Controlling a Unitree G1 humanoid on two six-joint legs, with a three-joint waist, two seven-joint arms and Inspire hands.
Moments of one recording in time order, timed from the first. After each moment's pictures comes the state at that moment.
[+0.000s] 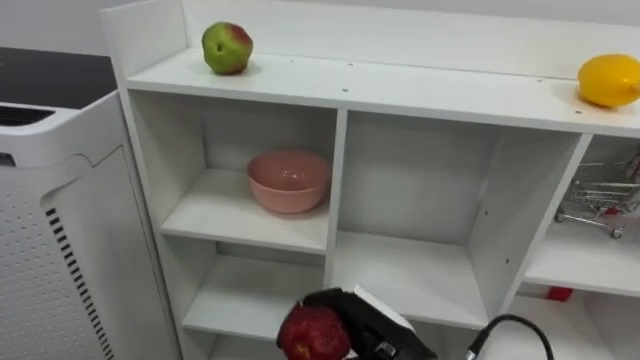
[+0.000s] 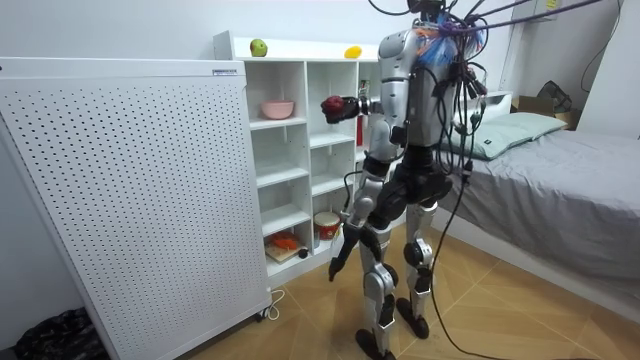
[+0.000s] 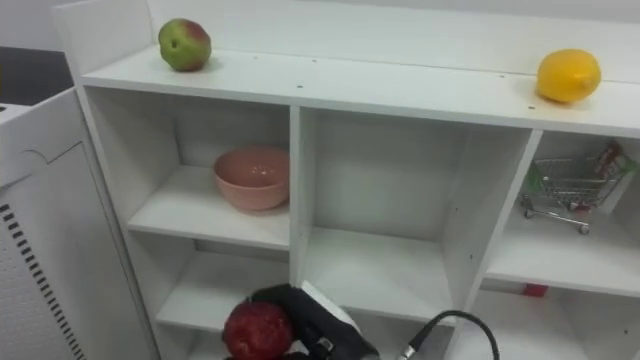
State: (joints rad) left arm 0.11 0.27 -0.17 1.18 0.62 0.04 0.08; right arm -0.27 -0.34 0.44 0.05 0.20 -0.07 0.29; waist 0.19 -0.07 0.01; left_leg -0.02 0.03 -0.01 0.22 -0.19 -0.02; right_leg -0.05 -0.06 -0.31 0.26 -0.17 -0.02
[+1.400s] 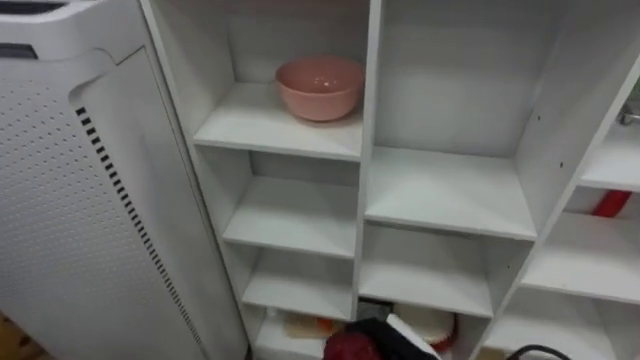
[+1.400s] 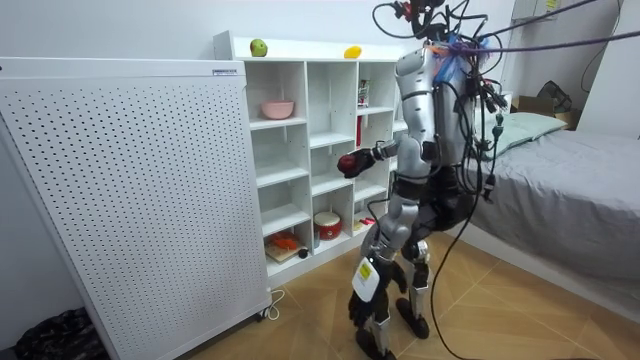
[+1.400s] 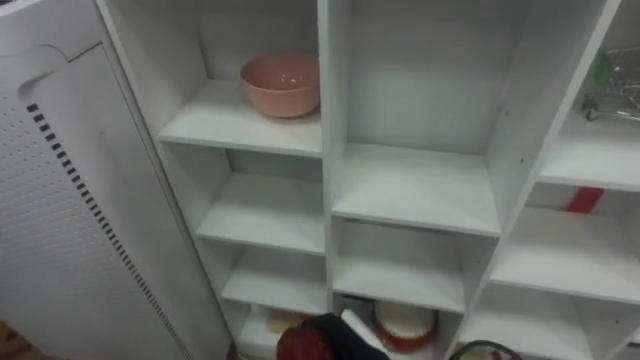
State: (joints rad) left arm 0.16 0.31 -0.26 1.11 0.21 -0.03 0.18; right arm -0.28 -0.36 0.42 0.46 0.07 -0.10 0.08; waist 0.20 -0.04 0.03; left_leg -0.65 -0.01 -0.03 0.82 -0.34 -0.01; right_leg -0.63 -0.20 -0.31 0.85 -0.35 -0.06
